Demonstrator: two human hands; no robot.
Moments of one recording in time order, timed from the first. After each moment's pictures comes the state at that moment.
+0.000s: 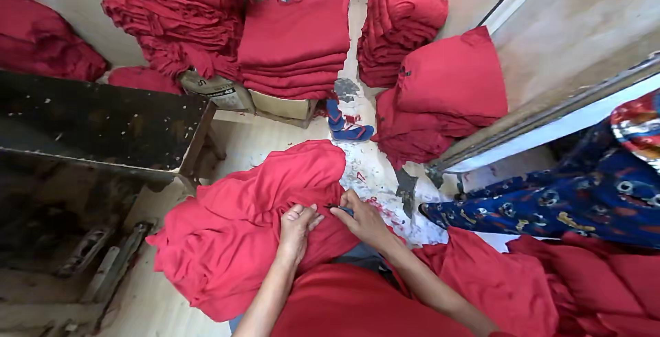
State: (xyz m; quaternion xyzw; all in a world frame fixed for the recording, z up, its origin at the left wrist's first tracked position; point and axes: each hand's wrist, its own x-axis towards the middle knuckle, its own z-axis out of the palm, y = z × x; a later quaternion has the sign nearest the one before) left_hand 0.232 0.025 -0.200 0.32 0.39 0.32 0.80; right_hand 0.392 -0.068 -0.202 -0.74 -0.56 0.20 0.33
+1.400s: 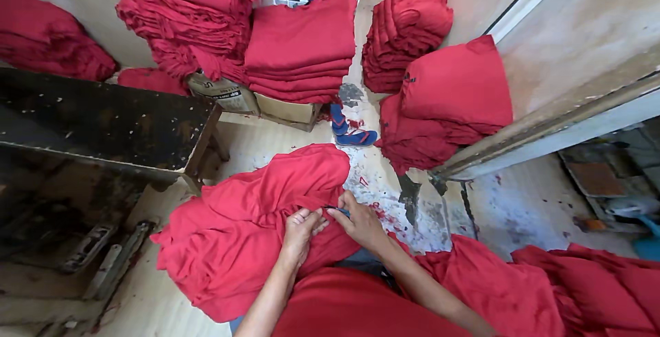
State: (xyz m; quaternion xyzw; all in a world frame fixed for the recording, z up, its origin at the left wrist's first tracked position) left_hand 0.228 0.025 -0.201 0.34 0.37 0.29 0.81; right_hand 0.381 -0.055 -0.197 -0.74 -0.57 0.17 0.31
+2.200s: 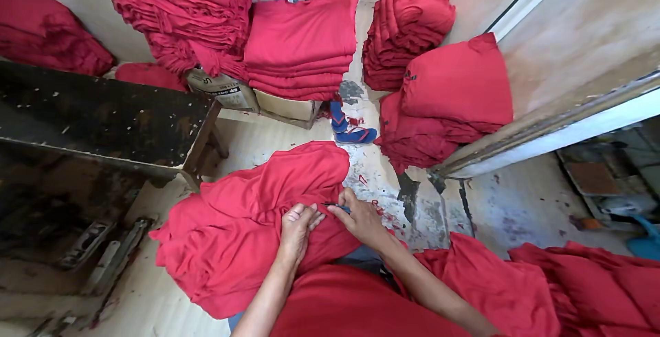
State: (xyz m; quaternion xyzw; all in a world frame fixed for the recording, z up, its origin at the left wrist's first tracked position) left_hand 0.229 0.026 -0.204 0.31 0.37 0.34 0.81; right_hand 0.385 -0.055 -0.195 -0.73 -0.58 0.17 0.31
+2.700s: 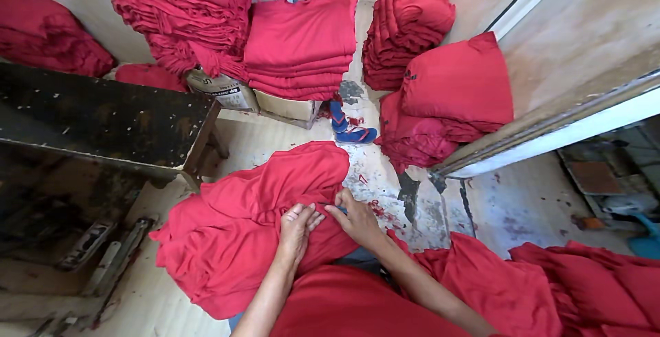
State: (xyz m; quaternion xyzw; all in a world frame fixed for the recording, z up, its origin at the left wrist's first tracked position) left_hand 0.228 0.027 -0.204 0.29 0.37 0.34 0.81; right_hand 0.377 -0.052 -0.200 -0.74 -0.57 0.15 0.33
